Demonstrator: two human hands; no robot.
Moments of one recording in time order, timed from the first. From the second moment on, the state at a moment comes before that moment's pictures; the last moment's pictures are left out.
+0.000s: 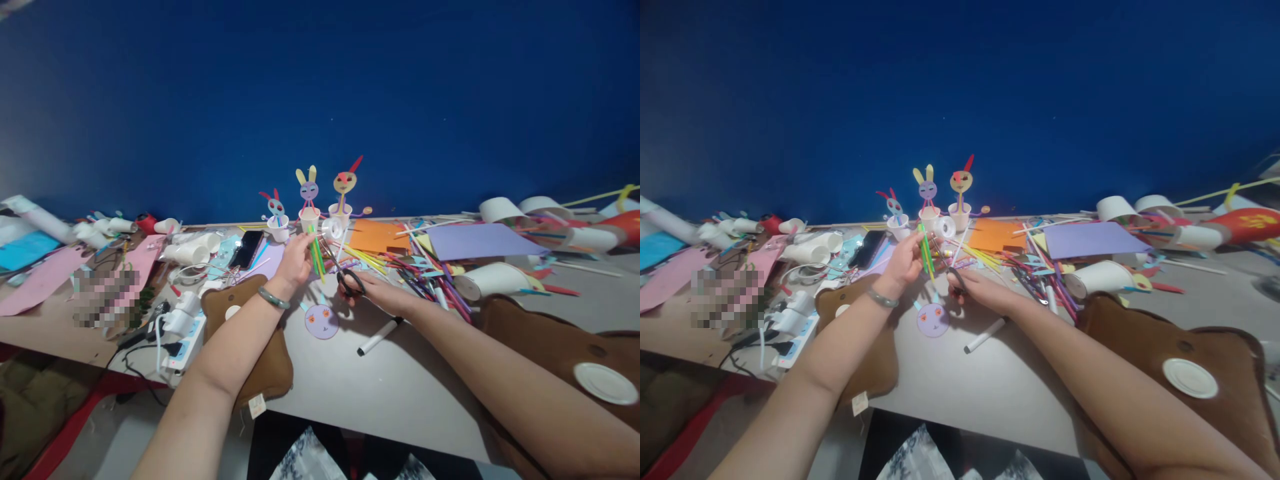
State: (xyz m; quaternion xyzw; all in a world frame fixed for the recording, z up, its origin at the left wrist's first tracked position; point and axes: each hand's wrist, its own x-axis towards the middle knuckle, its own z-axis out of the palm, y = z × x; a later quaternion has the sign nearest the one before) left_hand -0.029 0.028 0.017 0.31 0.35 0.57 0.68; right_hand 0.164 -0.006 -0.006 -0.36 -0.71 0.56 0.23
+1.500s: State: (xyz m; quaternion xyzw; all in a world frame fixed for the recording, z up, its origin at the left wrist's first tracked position) left_hand -0.005 0.013 0.011 0.29 0.30 0.58 0.70; right_hand 0.140 -0.020 -0.019 -0.38 -0.68 0.53 0.35
